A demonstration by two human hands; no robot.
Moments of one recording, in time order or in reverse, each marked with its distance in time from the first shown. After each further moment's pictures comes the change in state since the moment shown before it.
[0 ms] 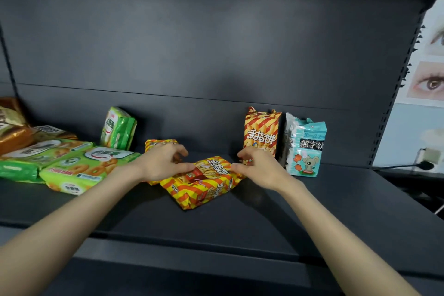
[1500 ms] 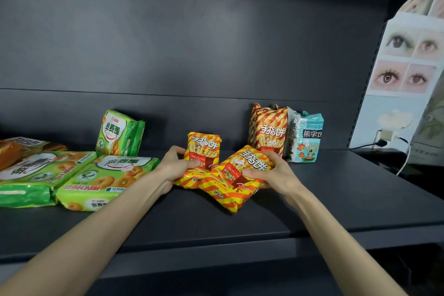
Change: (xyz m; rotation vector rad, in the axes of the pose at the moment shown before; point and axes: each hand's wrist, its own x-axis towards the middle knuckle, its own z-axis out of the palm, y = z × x) left_hand 0.019 -0.062 0.019 -1.094 -0.046 -0.344; right_hand -0.019 -0.038 0.055 0.741 0.231 0.400
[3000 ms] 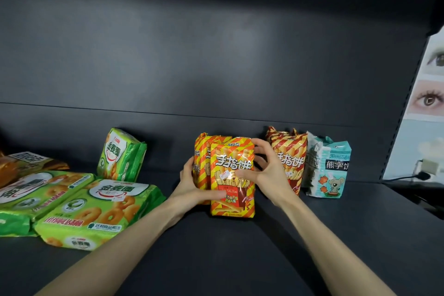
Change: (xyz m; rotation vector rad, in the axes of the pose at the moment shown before) left_hand 0.049 -0.020 0.021 0.006 -0.154 0.234; right_hand 0.073 -0.033 0.021 0.015 -0.044 -0.461
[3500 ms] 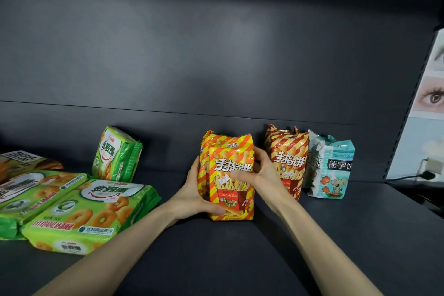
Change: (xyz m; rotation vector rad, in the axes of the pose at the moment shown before) left_hand 0.012 -0.010 0.003 0.099 -0.178 0.026; right_hand 0.009 0.016 0.007 0.026 -0.037 0.196
